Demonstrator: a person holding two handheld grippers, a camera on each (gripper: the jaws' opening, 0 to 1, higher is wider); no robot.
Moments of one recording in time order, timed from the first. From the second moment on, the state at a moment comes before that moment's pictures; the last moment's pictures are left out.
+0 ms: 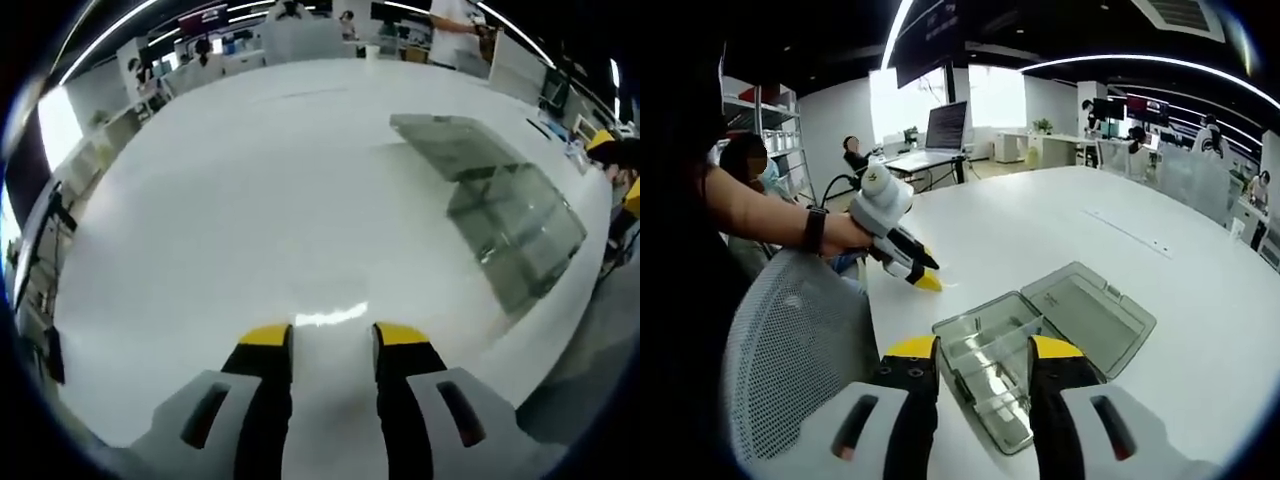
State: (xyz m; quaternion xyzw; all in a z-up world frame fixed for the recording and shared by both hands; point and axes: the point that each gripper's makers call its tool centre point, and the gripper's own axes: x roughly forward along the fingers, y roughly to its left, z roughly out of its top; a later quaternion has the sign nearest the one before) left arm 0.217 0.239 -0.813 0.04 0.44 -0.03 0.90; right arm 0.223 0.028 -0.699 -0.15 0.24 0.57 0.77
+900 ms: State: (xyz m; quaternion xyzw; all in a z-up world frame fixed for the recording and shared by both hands) left arm 0.217 0.223 -0.770 0.04 0.39 -0.06 0.92; right arm 0.222 0.040 -0.692 -0.15 0.23 0.58 0.77
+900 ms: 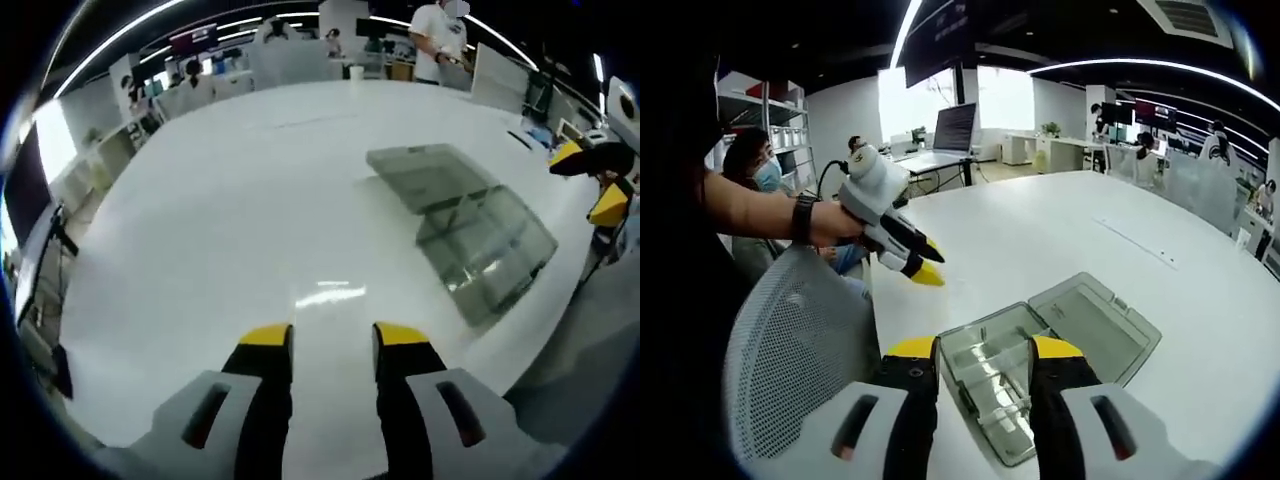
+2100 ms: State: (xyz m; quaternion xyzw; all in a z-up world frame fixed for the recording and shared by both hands) left arm 0.208 0.165 -0.713 0.04 0.29 -0.12 0.95; right arm 0.211 0.064 -0.681 -0.11 0.24 0.61 0.75
